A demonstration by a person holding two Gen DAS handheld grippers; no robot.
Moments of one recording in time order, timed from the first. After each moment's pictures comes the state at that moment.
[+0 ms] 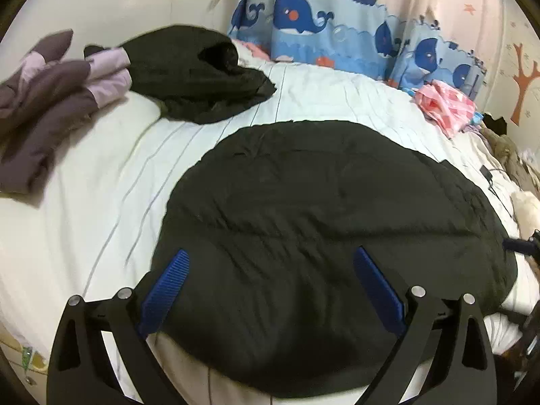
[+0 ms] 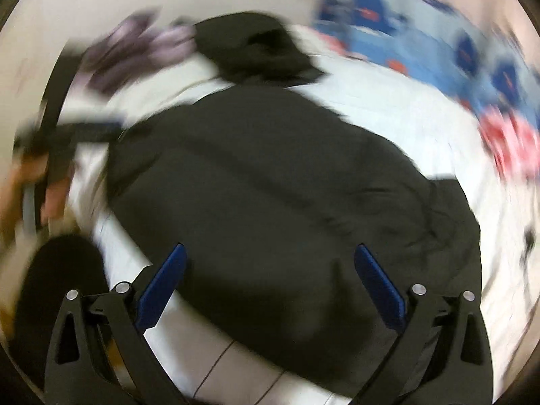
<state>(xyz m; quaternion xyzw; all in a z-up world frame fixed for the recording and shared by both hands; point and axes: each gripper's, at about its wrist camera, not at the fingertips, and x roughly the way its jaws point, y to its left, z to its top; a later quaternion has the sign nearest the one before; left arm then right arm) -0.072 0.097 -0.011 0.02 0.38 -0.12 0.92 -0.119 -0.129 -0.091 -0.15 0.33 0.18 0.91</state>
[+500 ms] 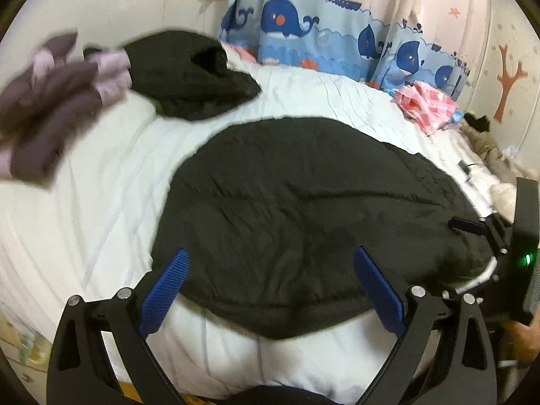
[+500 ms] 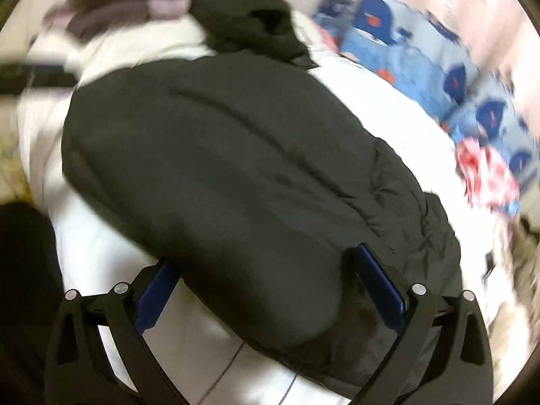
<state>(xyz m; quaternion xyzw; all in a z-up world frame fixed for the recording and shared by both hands) -0.111 0.112 -0.002 -0.02 0.39 -0.16 0.90 -0.078 -0.110 -0.108 -0.15 0.35 0.08 0.92</state>
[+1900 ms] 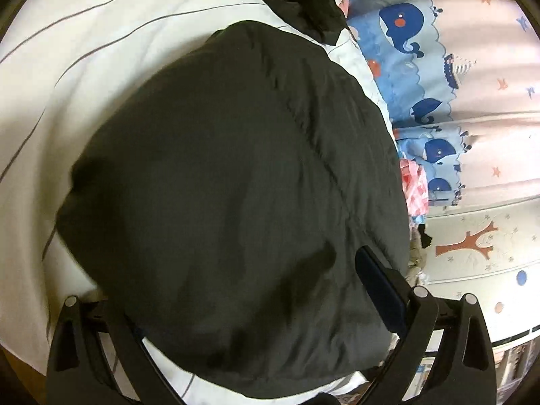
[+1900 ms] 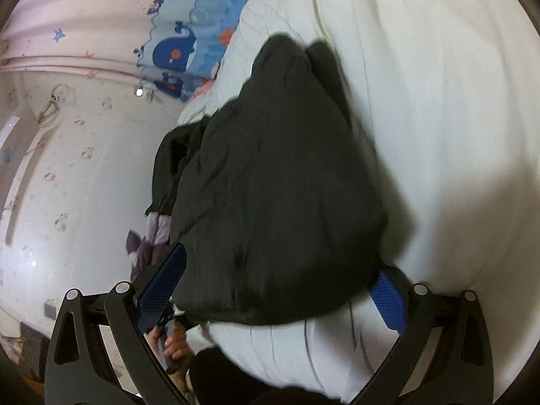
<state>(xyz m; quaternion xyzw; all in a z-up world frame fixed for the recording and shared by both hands) -0.029 0.169 -0.110 -0.39 0.52 -0.16 0.74 -0.158 -0.397 -0.189 0.53 0.29 0.13 0.78</state>
